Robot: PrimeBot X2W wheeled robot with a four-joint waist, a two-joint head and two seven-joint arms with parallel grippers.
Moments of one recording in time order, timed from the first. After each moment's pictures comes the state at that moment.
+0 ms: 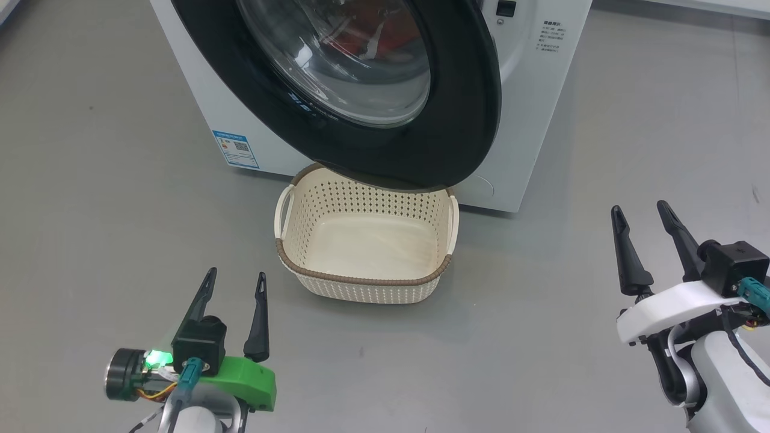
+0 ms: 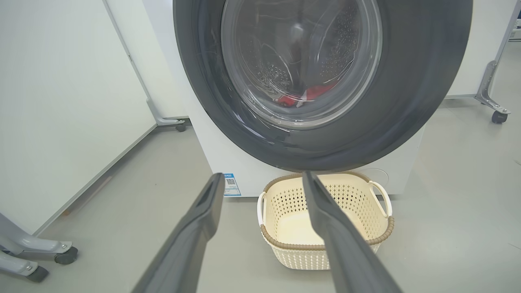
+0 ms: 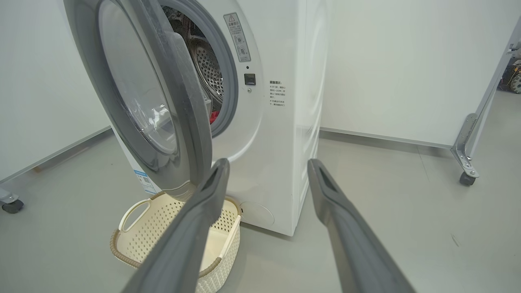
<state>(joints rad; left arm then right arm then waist) -0.14 0.03 -0.26 0.31 -0.17 0.12 -0.25 -0.20 -0.34 0.34 0.26 0.56 -0.08 -0.24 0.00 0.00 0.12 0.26</state>
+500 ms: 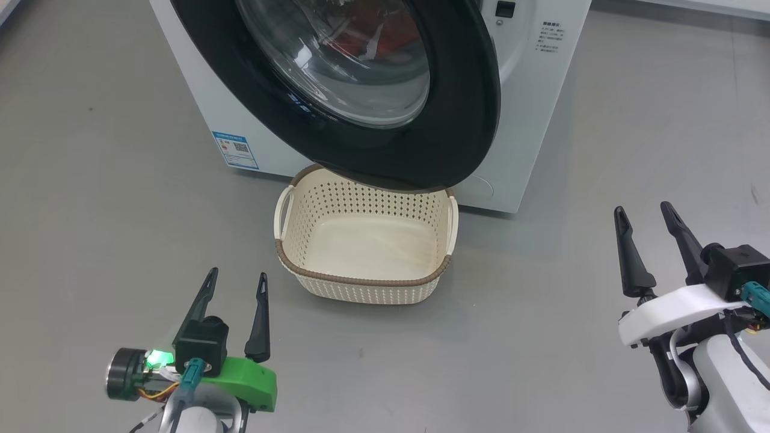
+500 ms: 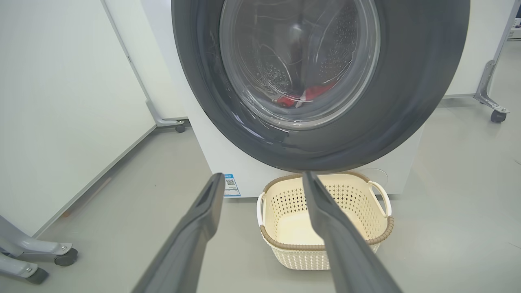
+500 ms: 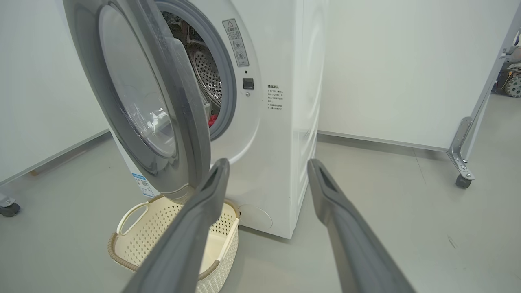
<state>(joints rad) -0.14 0.03 -0.26 0.31 -0.17 0.12 -0.25 -0.18 -0.34 0.33 0.23 0.55 -0.09 -0.25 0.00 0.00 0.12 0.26</state>
